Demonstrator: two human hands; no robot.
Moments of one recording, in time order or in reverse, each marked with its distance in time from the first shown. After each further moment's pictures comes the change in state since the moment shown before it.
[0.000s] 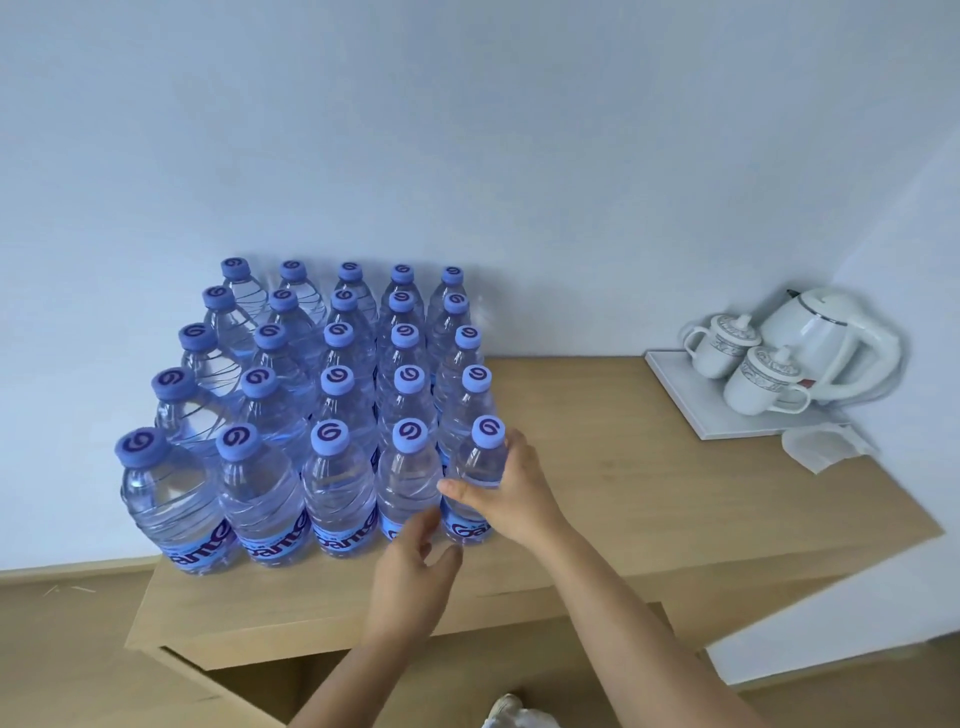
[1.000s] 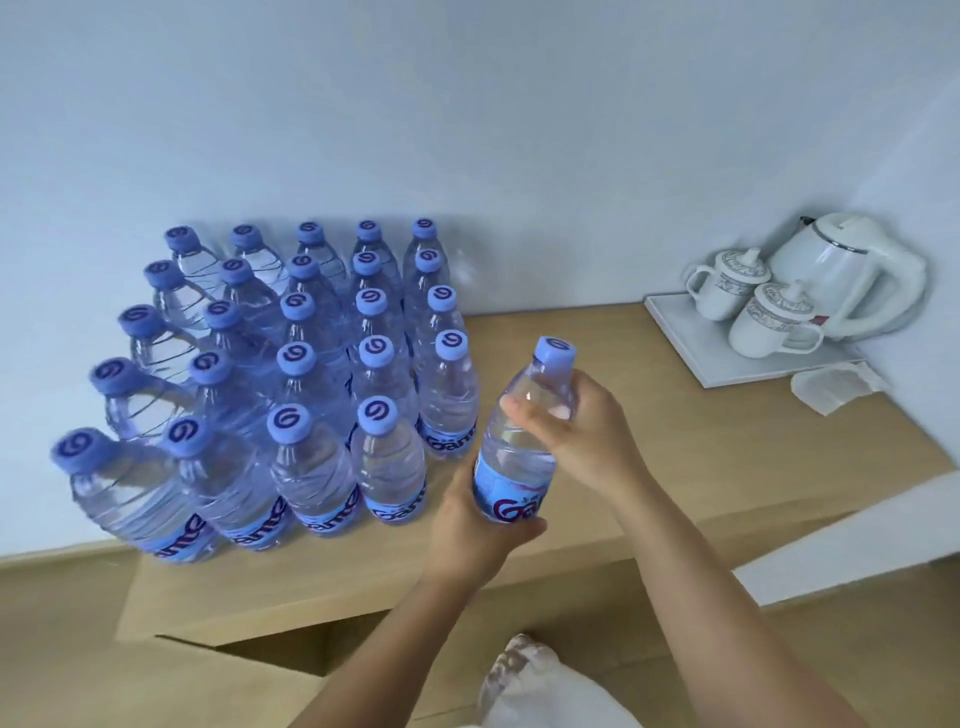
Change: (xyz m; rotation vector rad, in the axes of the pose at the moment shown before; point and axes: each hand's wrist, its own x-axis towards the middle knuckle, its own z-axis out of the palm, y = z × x) left_hand 0.011 0.036 0.053 -0.077 -0.181 -0.001; right_hand -0.006 -0.011 -0.078 0.073 0.158 0.001
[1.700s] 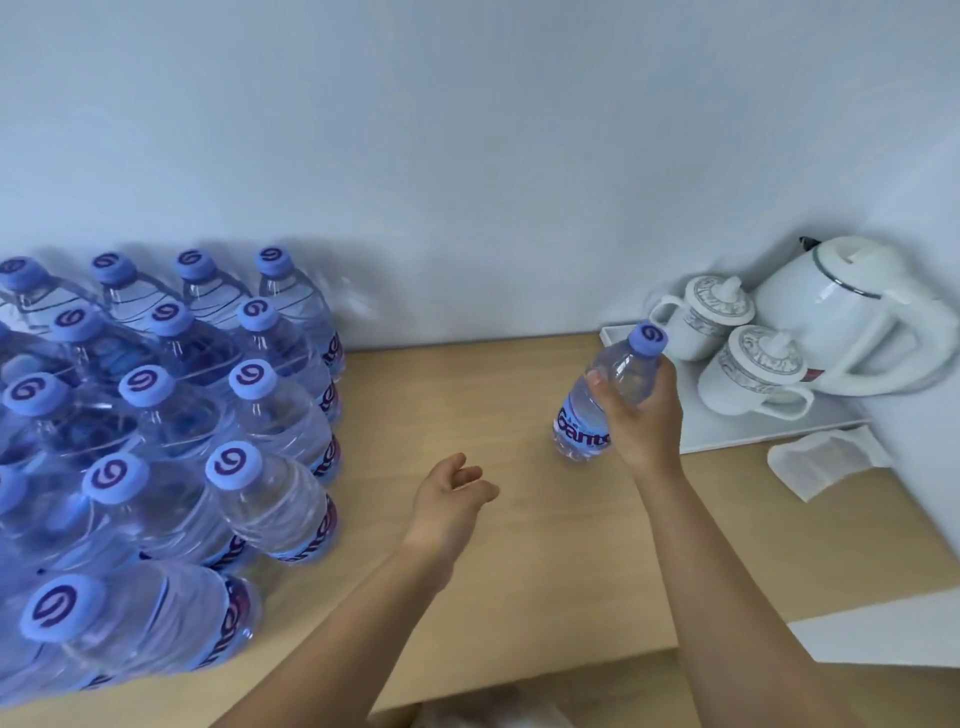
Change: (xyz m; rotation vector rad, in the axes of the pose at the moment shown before) left_hand 0.153 0.050 0.129 -0.234 0.052 -0.421; right_hand 0.196 0.151 -0.134 0.062 0.405 0.041
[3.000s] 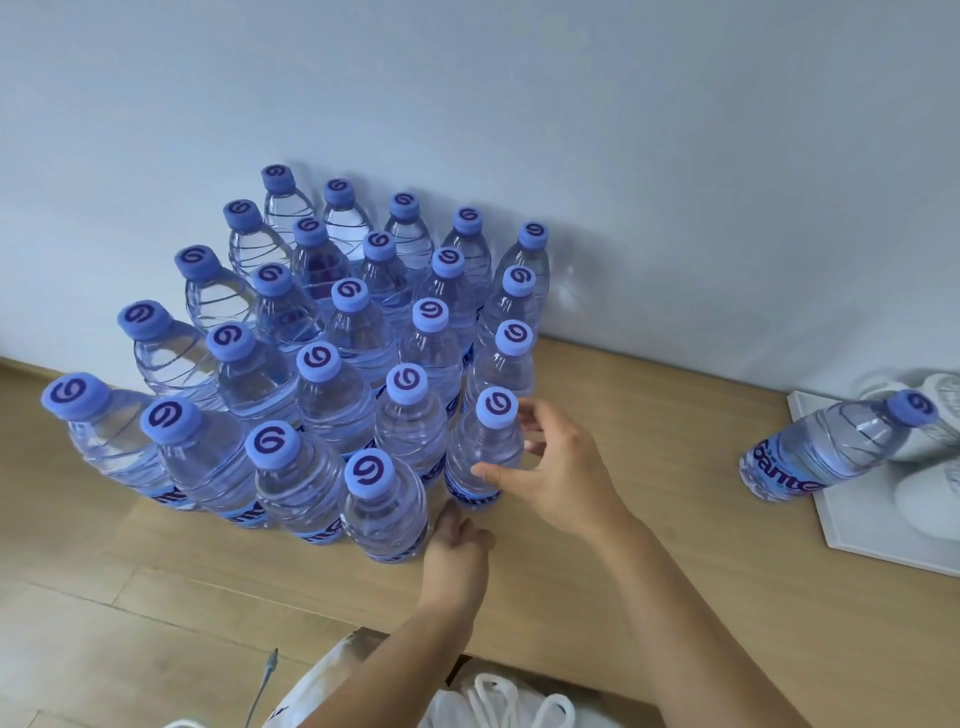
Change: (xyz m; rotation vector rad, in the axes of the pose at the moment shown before) left_hand -0.052 -0.064 -0.120 -0.294 0.372 0.015; right_hand -0.158 -0.105 0.142 -0.055 -0.898 -0.406
